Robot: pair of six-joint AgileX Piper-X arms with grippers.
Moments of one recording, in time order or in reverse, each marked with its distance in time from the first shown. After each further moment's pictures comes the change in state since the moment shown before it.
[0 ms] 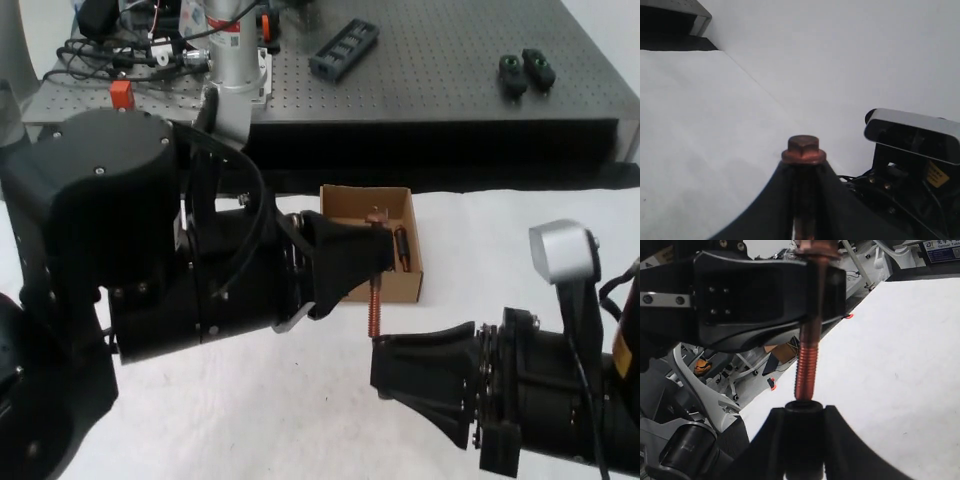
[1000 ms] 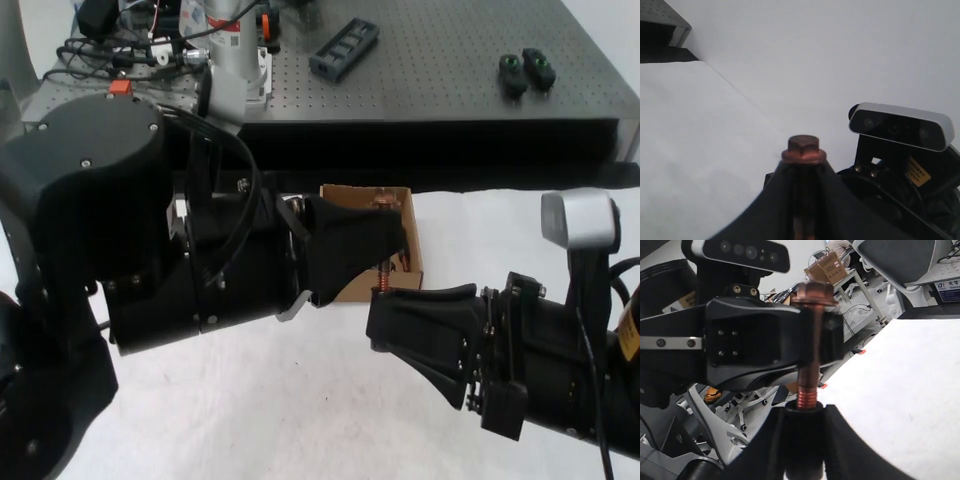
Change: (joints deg) left arm 0.2 0.0 -0.2 -3.7 2.1 -1.3; right arm 0.0 3.0 -0.1 -11.8 1.0 3.6
